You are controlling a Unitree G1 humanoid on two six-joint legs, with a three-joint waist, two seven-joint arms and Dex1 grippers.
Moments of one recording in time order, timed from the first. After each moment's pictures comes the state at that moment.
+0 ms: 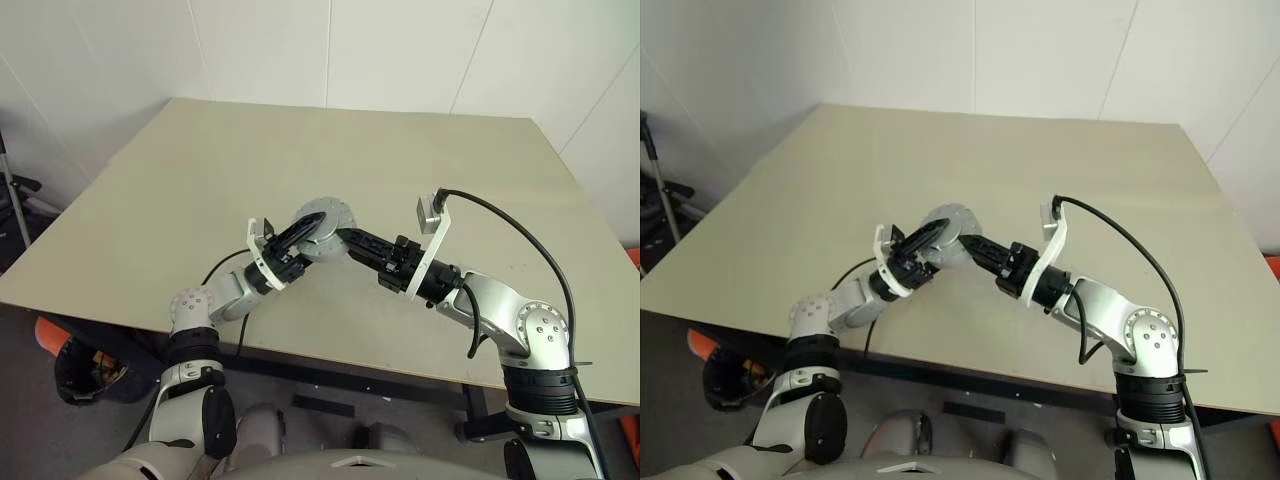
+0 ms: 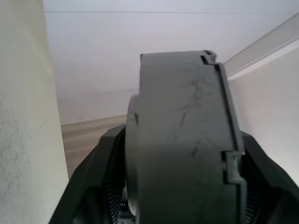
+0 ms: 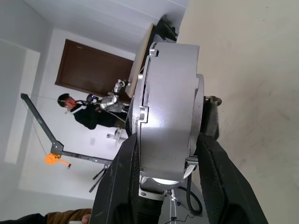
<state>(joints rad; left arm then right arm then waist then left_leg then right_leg) -0.50 -0.01 0.45 0.43 -1.29 1.31 -0.52 -0.25 -0.36 -0.10 -0.24 1.93 0.98 -0.32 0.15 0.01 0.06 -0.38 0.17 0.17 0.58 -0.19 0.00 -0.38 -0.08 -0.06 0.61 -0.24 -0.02</state>
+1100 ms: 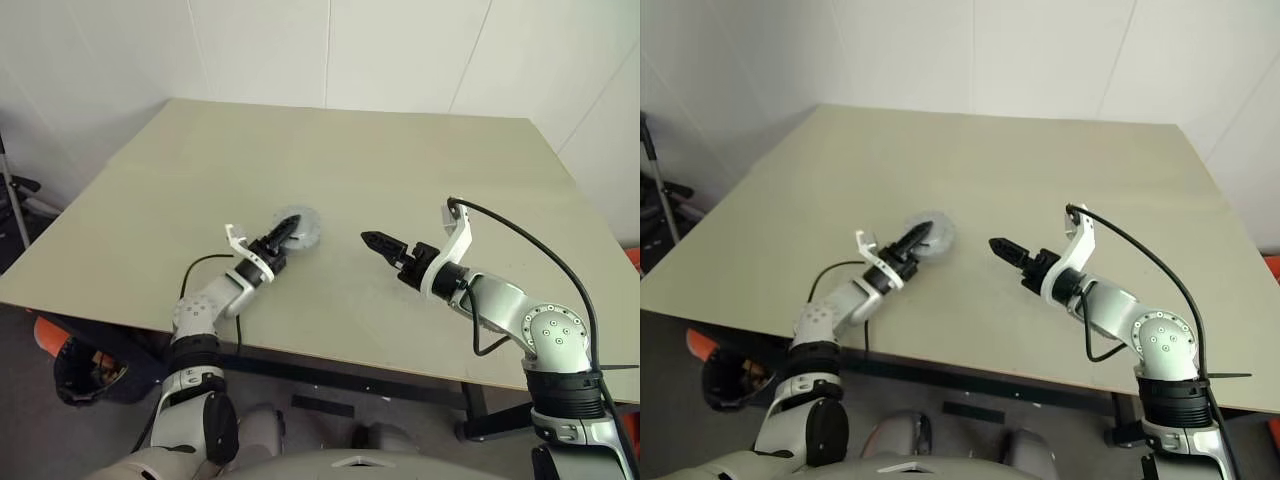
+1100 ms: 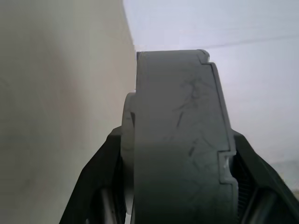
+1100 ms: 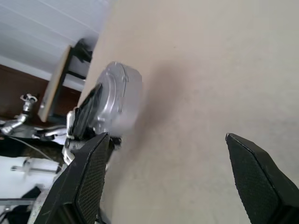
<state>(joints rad) -0.50 -0.05 0.52 0.47 -1.04 0.72 -0.31 -0.21 -0.49 -0.09 -0.23 1.55 0.89 -0.26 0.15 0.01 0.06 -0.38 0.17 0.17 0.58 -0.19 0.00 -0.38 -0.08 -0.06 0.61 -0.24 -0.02</state>
